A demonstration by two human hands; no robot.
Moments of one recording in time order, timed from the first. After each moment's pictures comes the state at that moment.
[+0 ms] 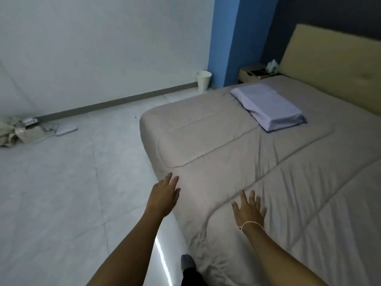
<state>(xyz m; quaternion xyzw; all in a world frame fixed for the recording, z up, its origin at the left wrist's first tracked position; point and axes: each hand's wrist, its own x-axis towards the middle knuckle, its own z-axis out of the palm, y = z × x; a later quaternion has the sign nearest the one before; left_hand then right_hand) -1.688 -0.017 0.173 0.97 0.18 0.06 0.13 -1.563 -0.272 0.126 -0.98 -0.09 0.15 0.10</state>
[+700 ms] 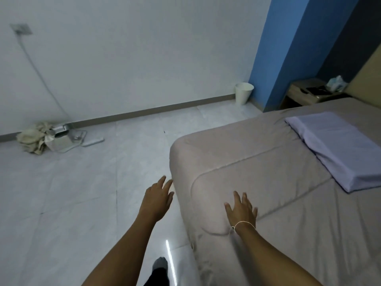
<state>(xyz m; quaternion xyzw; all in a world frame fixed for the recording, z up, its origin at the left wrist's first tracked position) -1.506 0.350 0.164 0.95 0.28 0.07 0.11 -1.329 0.130 0.117 -0.96 -0.19 0.18 0.13</state>
